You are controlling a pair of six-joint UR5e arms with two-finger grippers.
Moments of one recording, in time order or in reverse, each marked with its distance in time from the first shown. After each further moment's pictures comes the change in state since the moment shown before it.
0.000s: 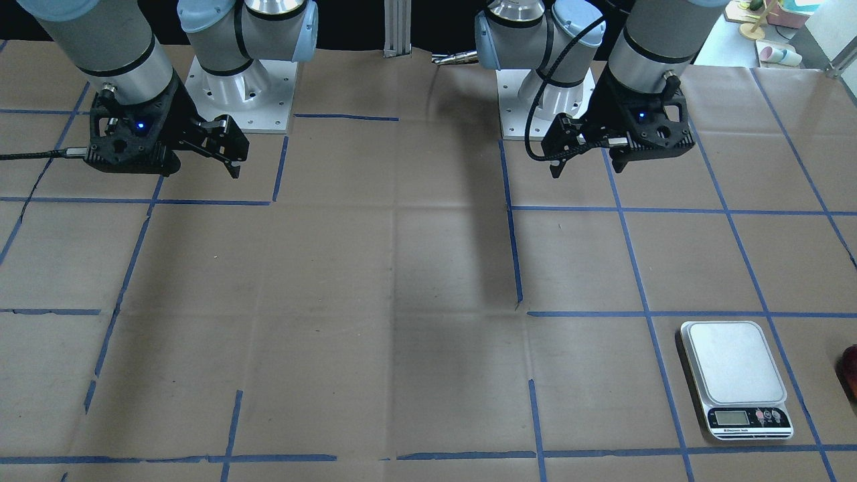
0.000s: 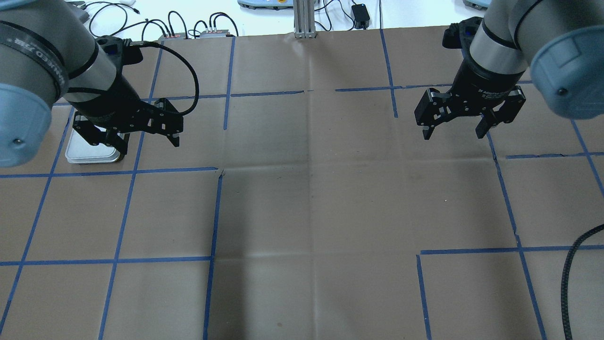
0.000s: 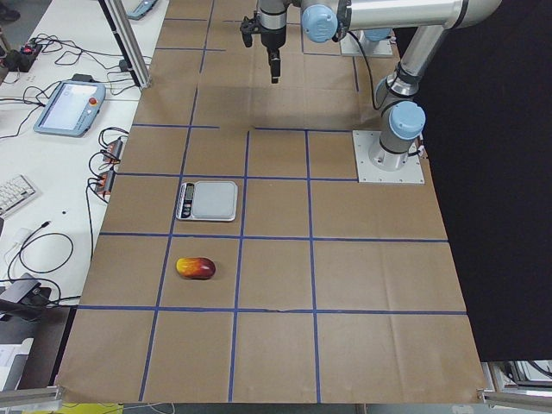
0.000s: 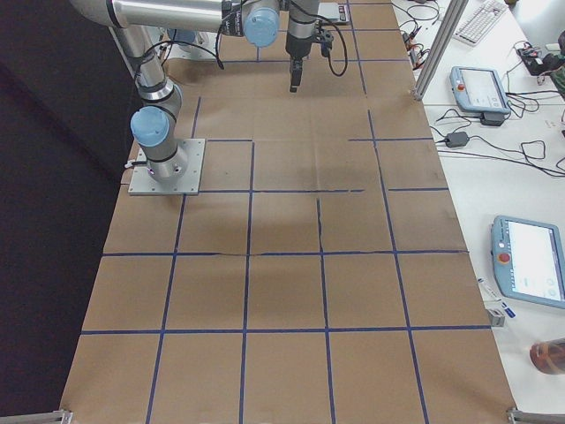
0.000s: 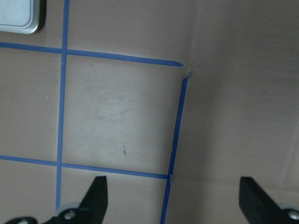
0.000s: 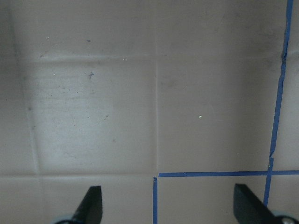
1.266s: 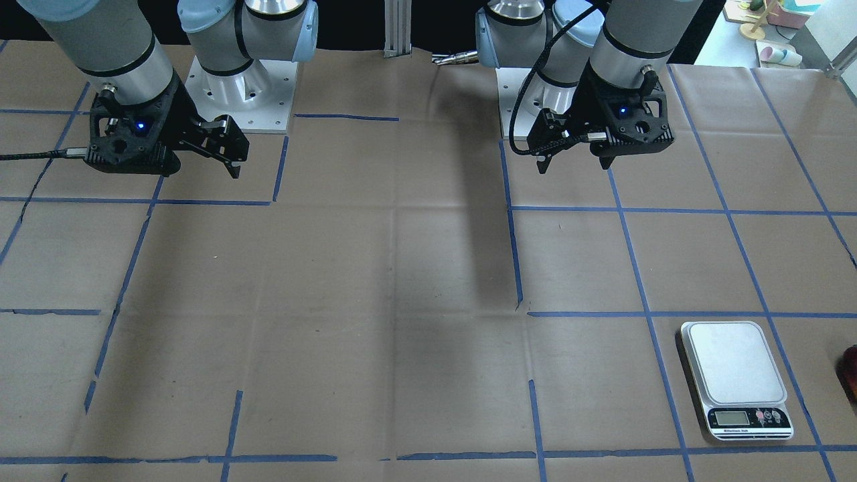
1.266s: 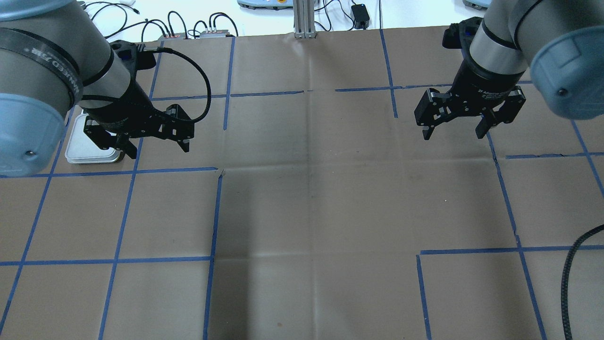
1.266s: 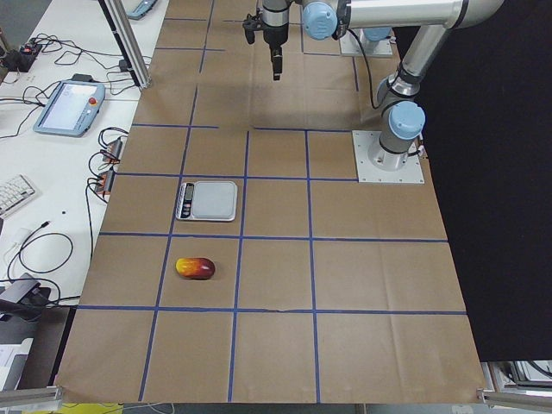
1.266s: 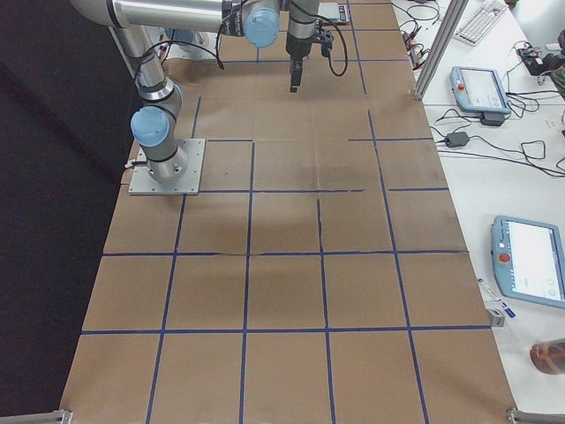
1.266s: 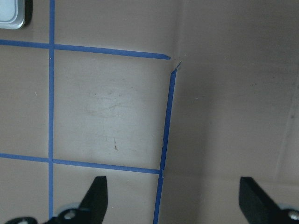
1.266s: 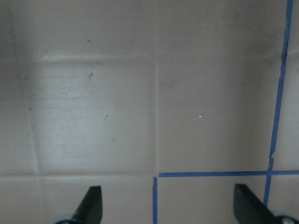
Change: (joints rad) left arm -0.014 0.006 -0.008 0.001 0.007 0.004; right arm 0.000 0.000 0.000 0.000 0.000 0.000
